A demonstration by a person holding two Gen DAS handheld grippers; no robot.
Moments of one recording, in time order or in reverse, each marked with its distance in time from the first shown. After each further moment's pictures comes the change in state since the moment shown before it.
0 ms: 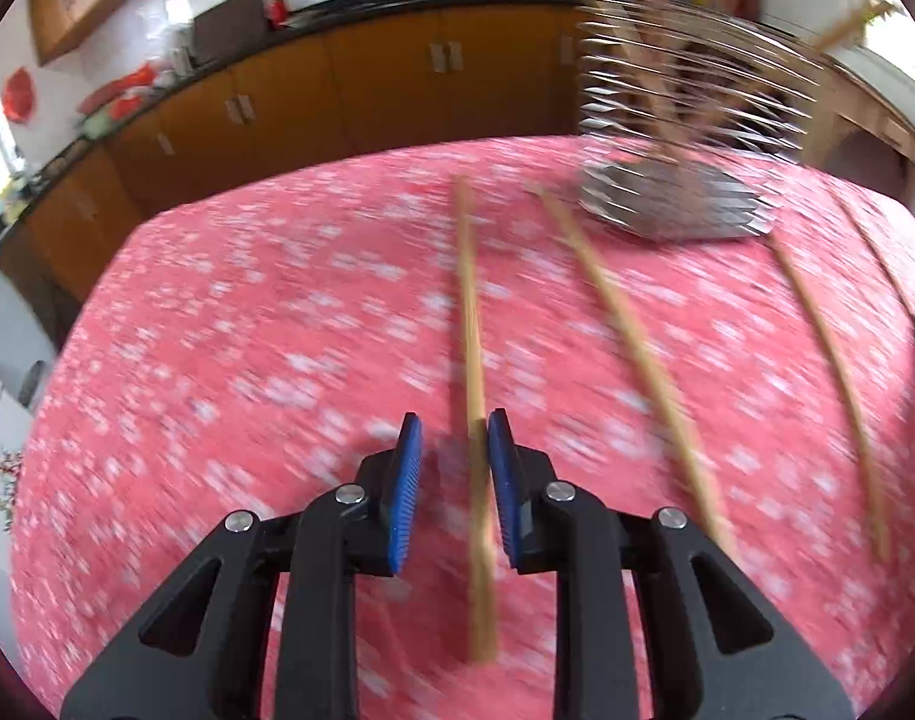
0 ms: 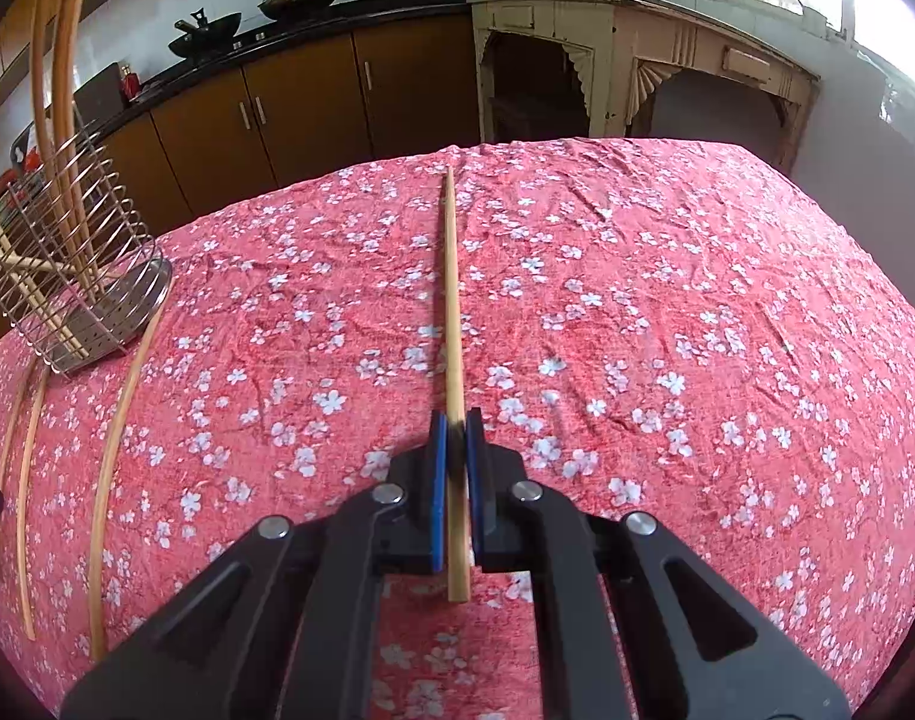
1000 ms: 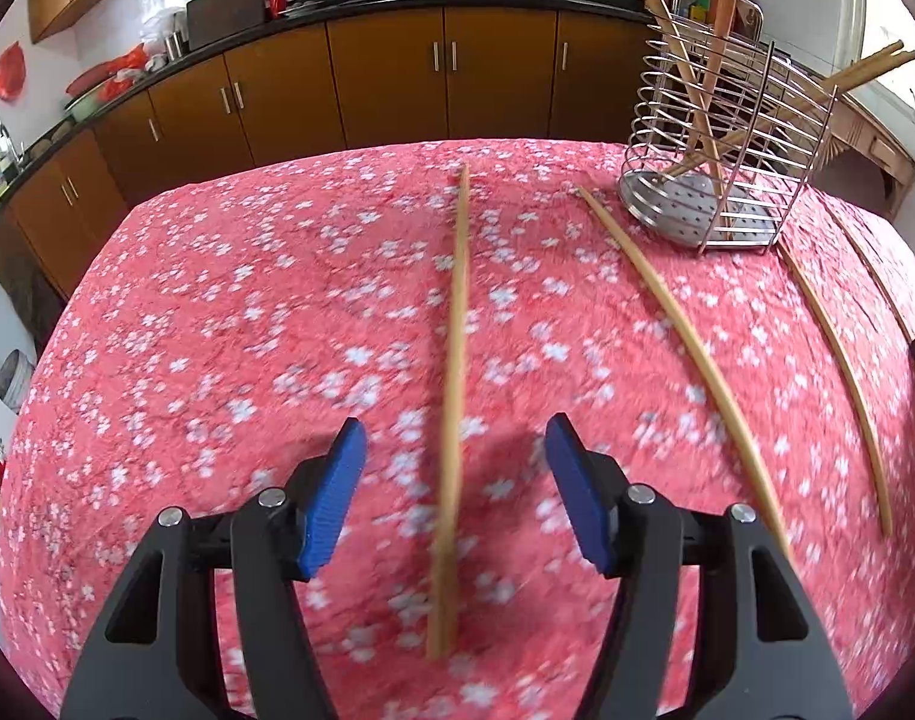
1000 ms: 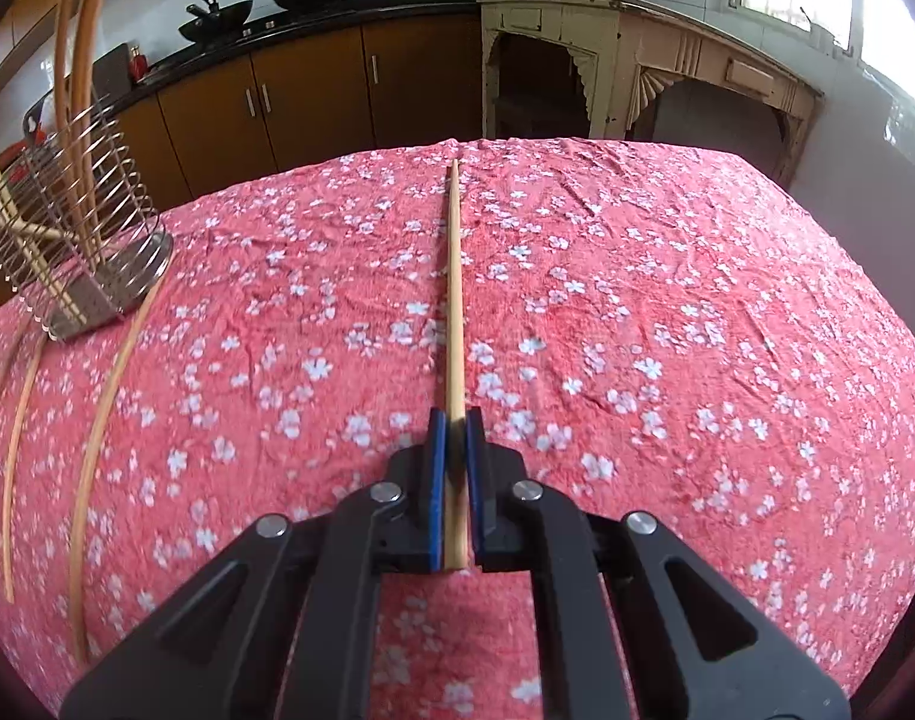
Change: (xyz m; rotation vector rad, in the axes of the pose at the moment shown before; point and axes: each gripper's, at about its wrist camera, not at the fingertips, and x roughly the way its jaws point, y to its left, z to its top) left arm -0.006 0.037 -0.012 0.001 0.004 -0.086; right arm -0.014 0.000 -0.015 -0.070 0.007 -0.027
